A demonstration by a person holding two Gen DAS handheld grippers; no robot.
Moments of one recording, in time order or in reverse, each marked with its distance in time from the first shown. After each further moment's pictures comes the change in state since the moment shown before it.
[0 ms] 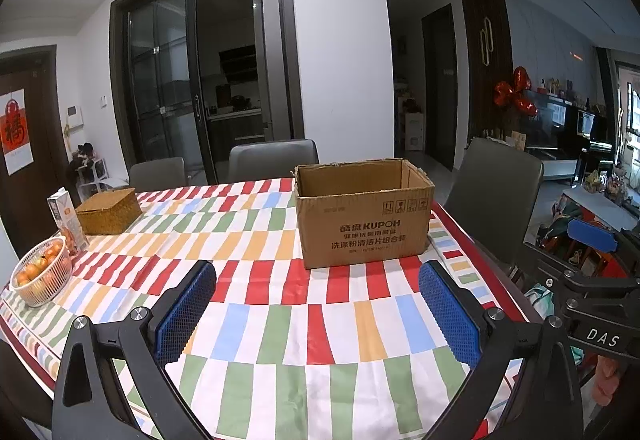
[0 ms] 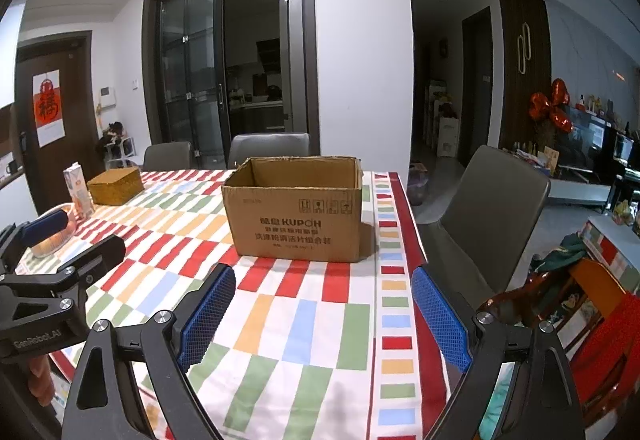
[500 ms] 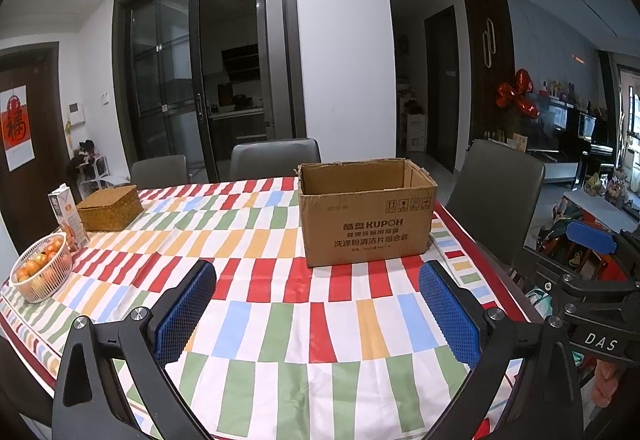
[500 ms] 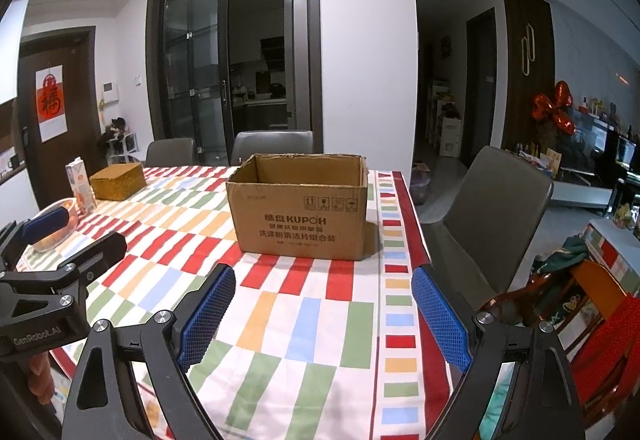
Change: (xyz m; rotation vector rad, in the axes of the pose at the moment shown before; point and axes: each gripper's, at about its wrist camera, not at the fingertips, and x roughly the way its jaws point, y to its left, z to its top) left arm 0.001 0.002 -0.004 -0.005 0.000 0.002; right arm 0.001 0.005 -0.003 -0.013 0.007 0.004
